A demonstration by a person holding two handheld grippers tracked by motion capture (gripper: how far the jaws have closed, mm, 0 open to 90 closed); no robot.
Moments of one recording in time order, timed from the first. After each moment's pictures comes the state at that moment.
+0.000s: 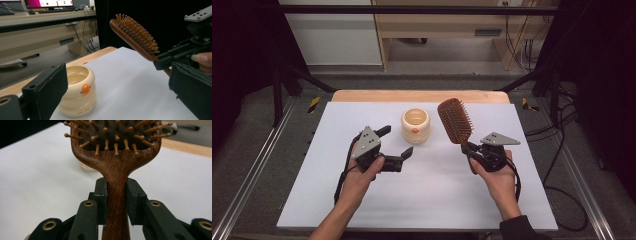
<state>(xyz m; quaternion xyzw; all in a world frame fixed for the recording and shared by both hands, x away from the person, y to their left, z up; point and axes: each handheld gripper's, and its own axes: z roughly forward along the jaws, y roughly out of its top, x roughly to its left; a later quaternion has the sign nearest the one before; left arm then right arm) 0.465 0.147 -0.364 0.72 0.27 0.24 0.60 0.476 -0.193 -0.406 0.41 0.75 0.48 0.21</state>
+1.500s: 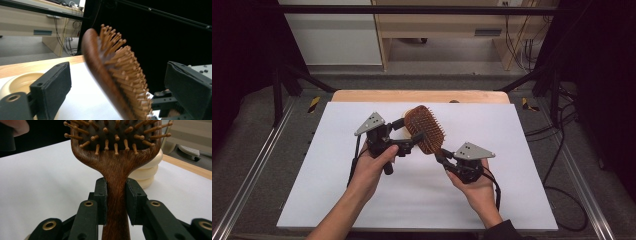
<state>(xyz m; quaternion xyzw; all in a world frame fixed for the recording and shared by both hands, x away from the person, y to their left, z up) 0.489 0.128 -0.348 0.67 0.33 0.11 0.66 0.449 -0.130 -0.404 0.31 0.77 0.51 0.22</state>
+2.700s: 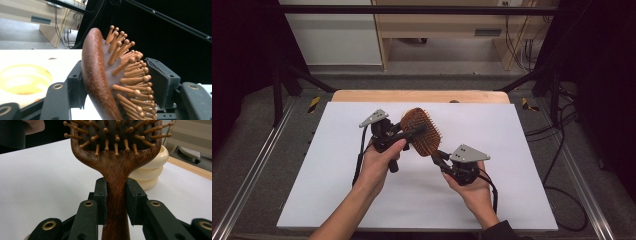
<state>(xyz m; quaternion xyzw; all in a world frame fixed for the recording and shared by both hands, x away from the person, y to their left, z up) 0.504 0.123 -0.352 0.65 0.38 0.05 0.66 0.448 -0.121 -0.410 0.30 0.77 0.51 0.22</state>
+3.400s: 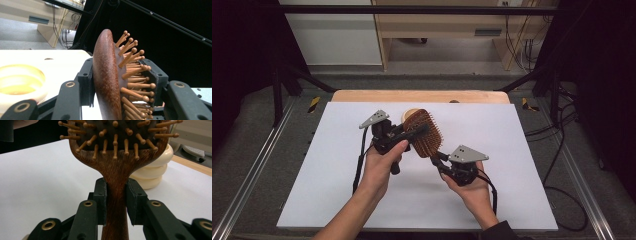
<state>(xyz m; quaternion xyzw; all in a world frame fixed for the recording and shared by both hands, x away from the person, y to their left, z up) 0.494 0.118 -0.345 0.65 0.37 0.05 0.66 0.449 -0.119 -0.414 0.30 0.78 0.52 0.21</state>
